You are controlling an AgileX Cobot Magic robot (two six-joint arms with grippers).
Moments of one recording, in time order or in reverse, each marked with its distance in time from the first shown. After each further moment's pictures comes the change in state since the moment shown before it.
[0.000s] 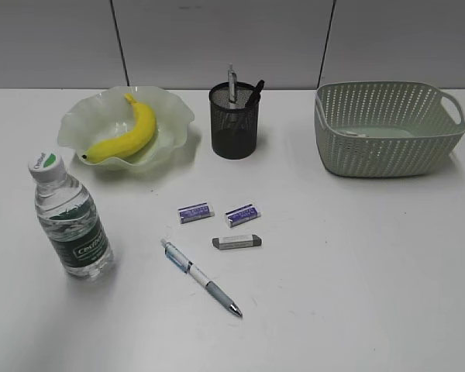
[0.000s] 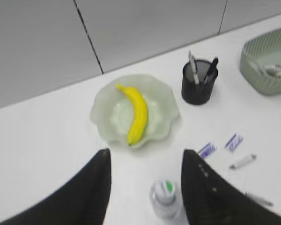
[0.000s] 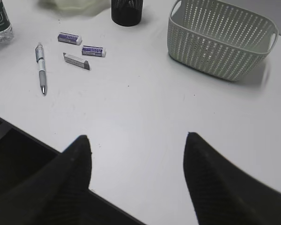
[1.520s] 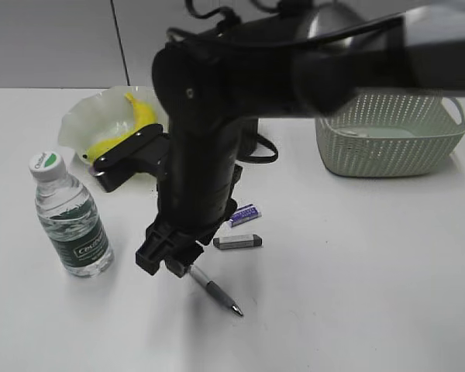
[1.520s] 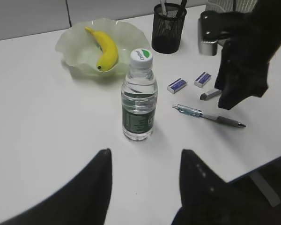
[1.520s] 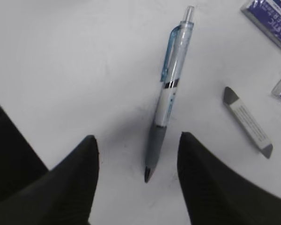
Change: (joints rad) left arm 0.001 -1.057 0.965 -0.134 -0.148 -0.011; right arm 0.391 2.074 -1.021 0.111 -0.104 -0.070
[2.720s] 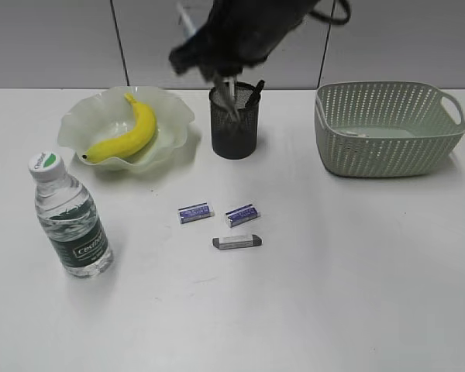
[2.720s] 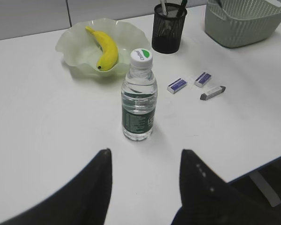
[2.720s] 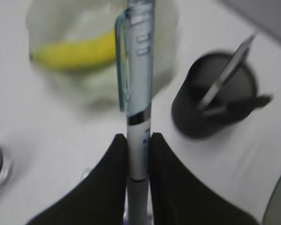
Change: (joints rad) left arm 0.001 0.000 0.000 0.000 0.000 0.000; right arm -0.201 -0.158 -0.090 -0.163 -0.295 0.225
